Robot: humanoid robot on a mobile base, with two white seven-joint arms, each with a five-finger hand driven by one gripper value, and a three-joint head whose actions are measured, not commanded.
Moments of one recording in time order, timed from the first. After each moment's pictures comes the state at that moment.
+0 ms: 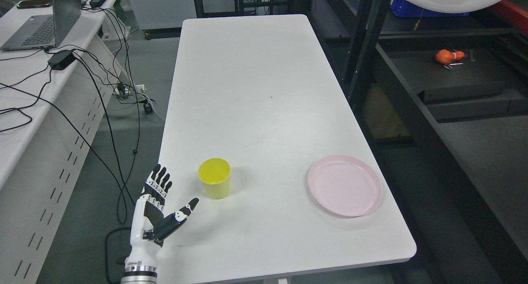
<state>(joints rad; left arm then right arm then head) 0.09 0.00 -0.04 -1.72 0.22 -0.21 0.09 0.00 0.00 0.00 -0.24 0.00 0.09 -0.12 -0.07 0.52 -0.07</state>
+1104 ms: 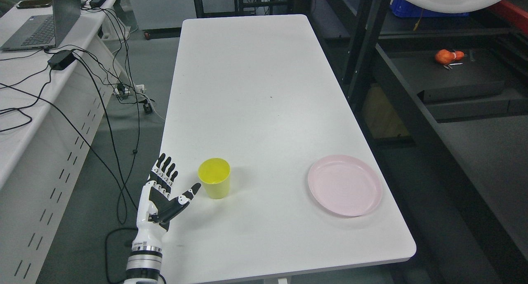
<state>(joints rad) -0.04 0.00 -0.05 -1.62 0.31 -0.16 0.08 0.00 0.00 0.00 -0.24 0.00 0.09 -0.12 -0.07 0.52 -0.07</state>
